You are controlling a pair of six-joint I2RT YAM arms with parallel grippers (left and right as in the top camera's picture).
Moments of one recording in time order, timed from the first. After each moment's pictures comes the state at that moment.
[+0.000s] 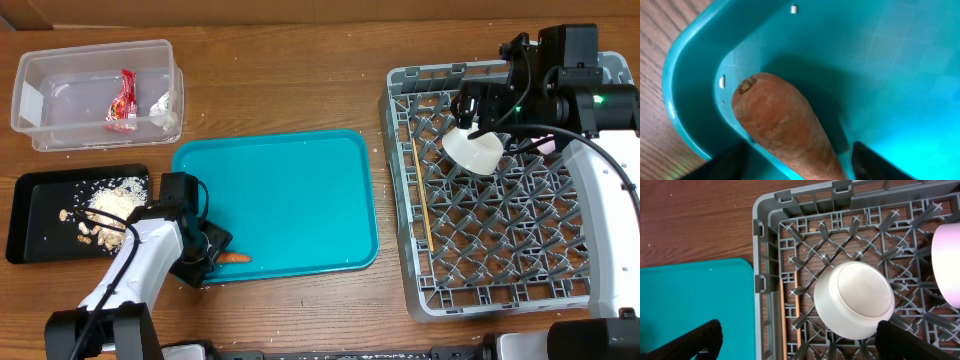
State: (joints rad) left arm 0.07 1.45 0.69 -0.81 0.02 -0.97; right arm -0.01 1.57 1.62 -1.08 -0.23 0.10
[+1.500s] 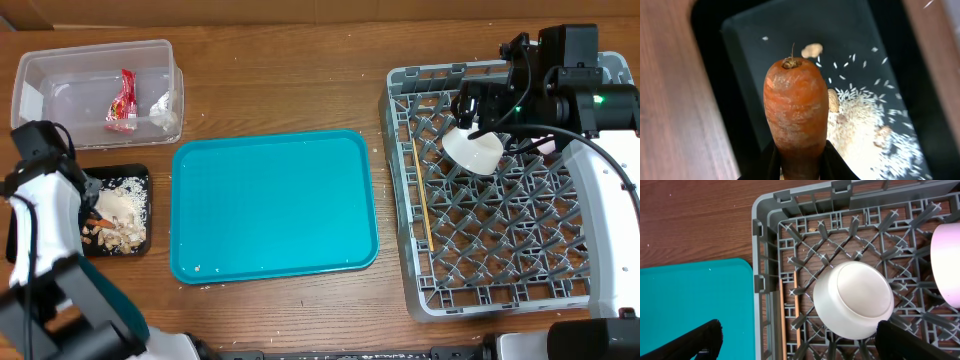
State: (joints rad) left arm 0.55 1.70 1.20 -0.77 -0.37 -0.70; right arm -0.01 1.57 1.62 -1.08 -0.22 0.10
